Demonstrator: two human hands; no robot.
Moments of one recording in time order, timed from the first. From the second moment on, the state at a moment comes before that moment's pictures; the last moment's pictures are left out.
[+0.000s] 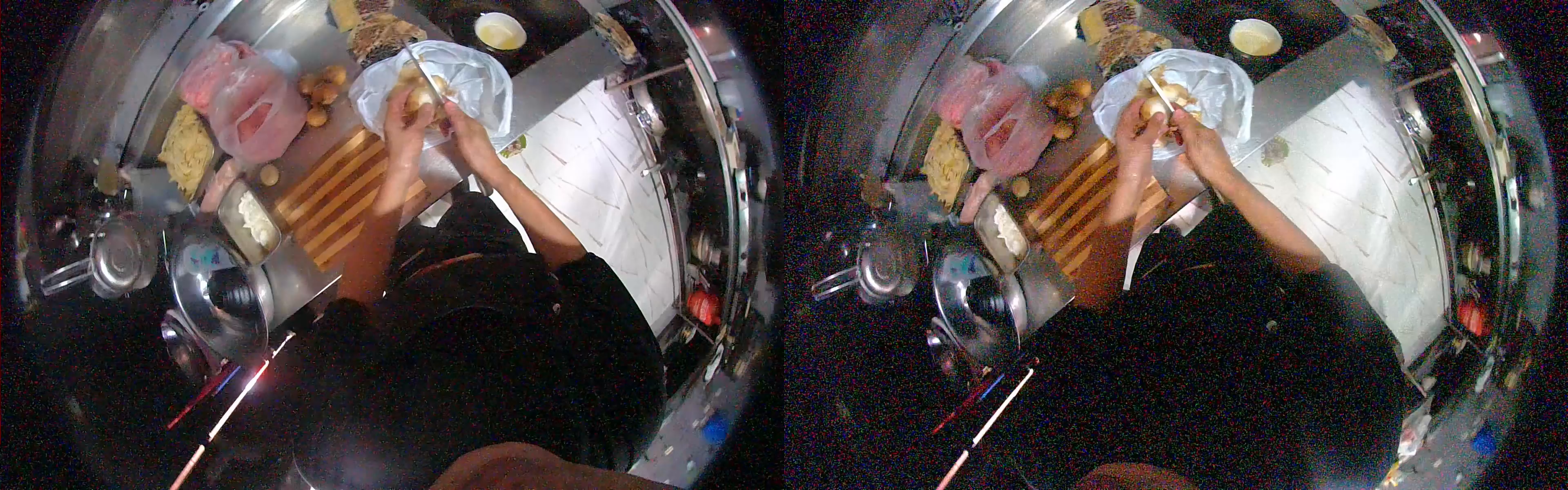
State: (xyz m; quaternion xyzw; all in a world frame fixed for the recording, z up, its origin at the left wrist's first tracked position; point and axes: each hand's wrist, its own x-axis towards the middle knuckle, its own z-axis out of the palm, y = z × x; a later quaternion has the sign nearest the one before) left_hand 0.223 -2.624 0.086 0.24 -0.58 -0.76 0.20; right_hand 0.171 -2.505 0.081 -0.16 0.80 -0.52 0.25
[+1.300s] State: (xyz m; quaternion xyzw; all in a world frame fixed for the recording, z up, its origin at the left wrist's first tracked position) left_hand 0.231 -2.651 0.083 0.09 -0.32 -0.93 0.13; right_hand 0.132 -2.514 0.093 -0.17 0.83 -0.42 0.32
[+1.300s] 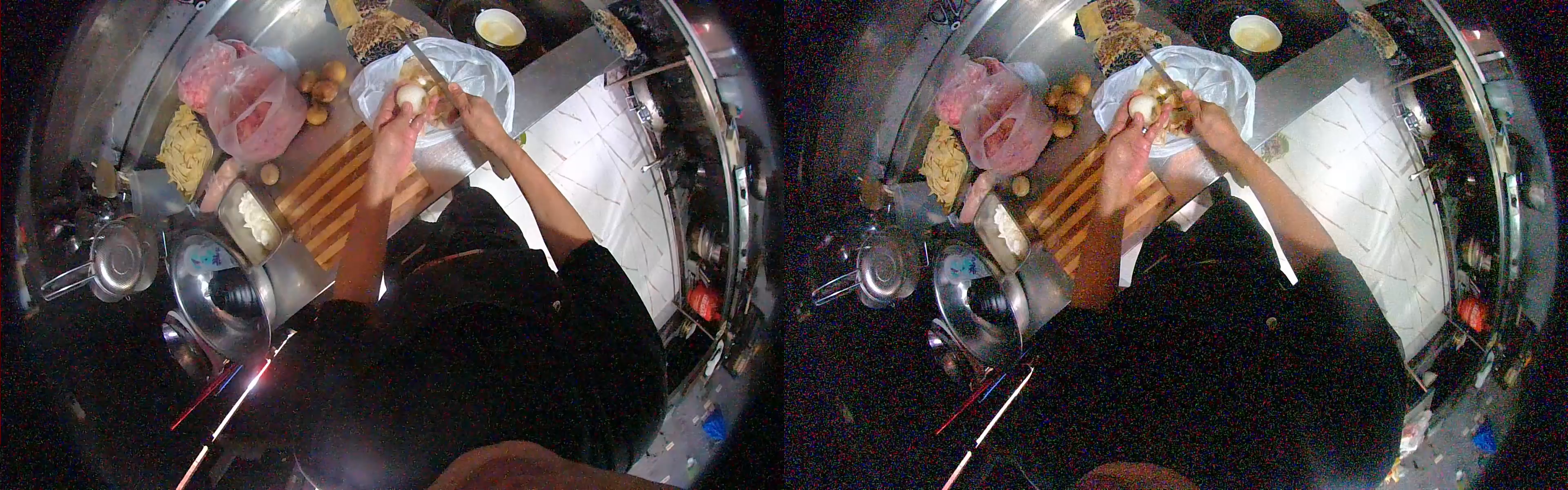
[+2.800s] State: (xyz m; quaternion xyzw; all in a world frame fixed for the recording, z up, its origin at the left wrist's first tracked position) left_hand 0.226 -2.642 0.067 0.17 -0.37 -0.90 0.18; right_hand 0.162 -2.516 0.078 -0.16 0.78 -0.57 0.20
